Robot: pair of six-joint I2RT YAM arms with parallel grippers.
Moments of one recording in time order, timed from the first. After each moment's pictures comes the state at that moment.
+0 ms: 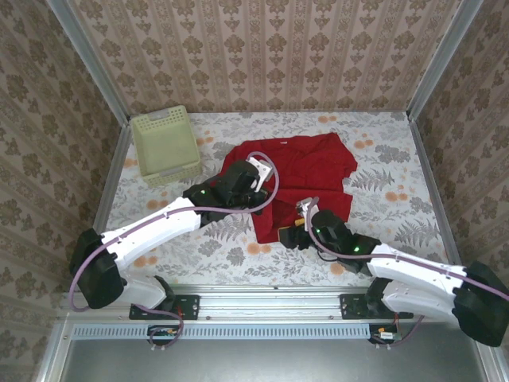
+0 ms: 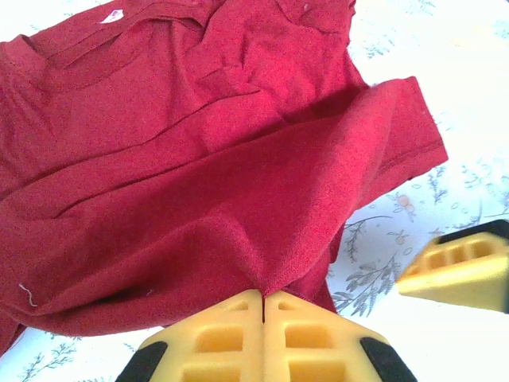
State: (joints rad) left arm -0.92 1.38 1.11 -0.45 -0.03 -0.26; right arm 0.82 1.04 0.41 0.07 0.06 0.44
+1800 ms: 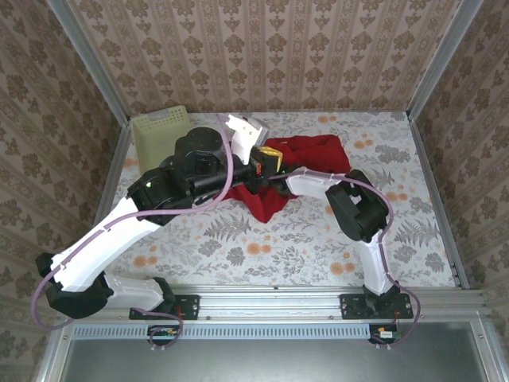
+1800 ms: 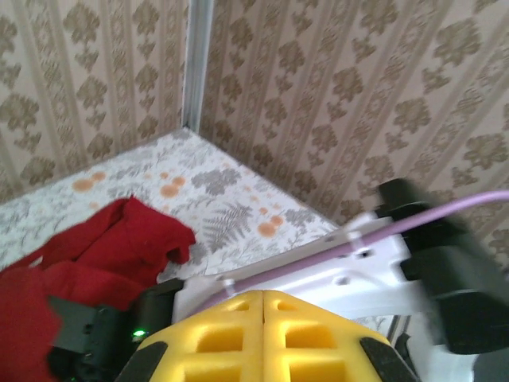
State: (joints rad) left arm -1.05 1.26 1.63 -0.59 0.06 -0.23; right arm 0.61 2.13 1.46 -0.22 0.39 0.28
